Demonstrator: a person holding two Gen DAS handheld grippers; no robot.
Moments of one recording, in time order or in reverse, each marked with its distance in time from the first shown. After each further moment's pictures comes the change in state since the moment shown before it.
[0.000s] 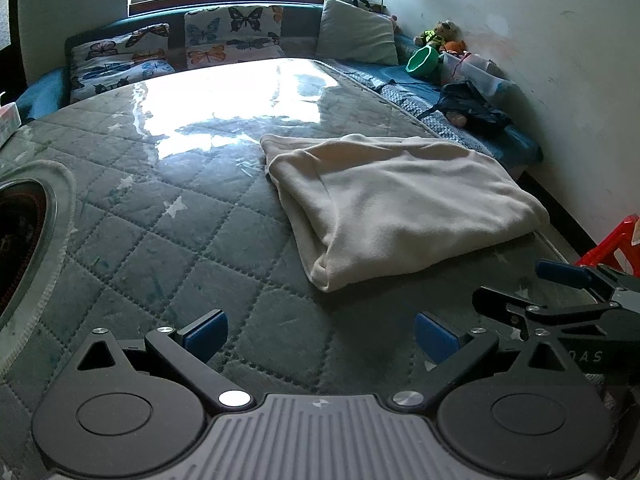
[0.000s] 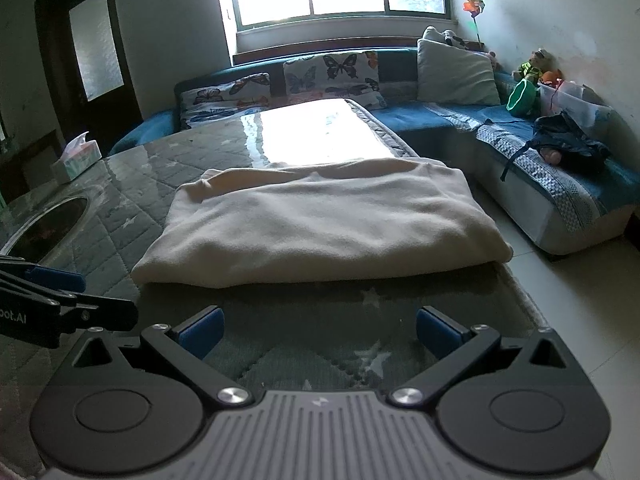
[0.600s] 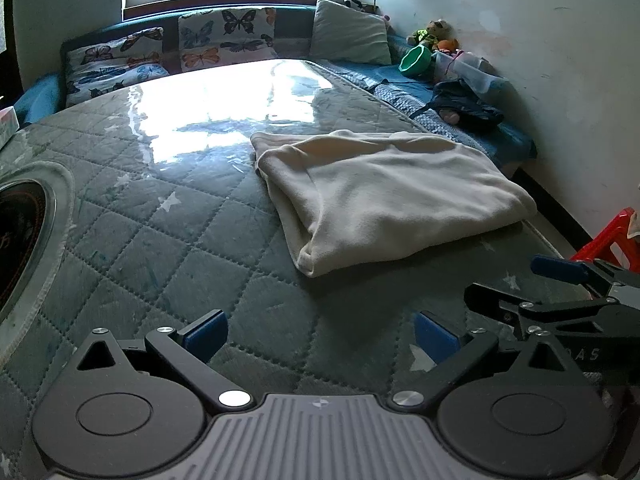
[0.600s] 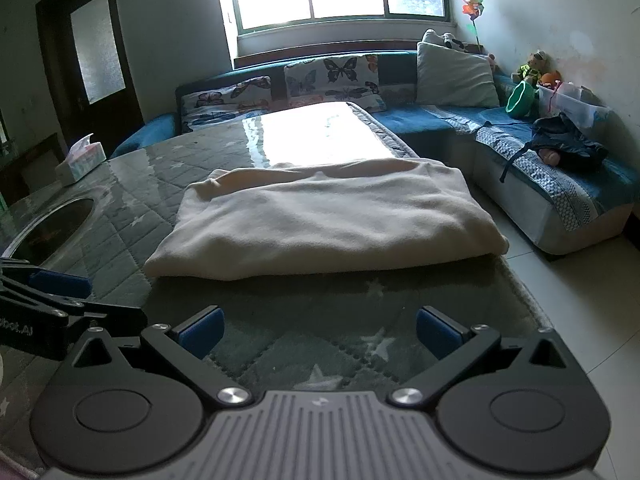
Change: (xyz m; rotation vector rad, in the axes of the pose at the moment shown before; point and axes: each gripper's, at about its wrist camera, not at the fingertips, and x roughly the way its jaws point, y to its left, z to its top) left arm -0.009 -0.008 -0.009 0.017 -0.008 -0.007; right arm -0.011 0.005 -0.007 0.002 -0.013 0.002
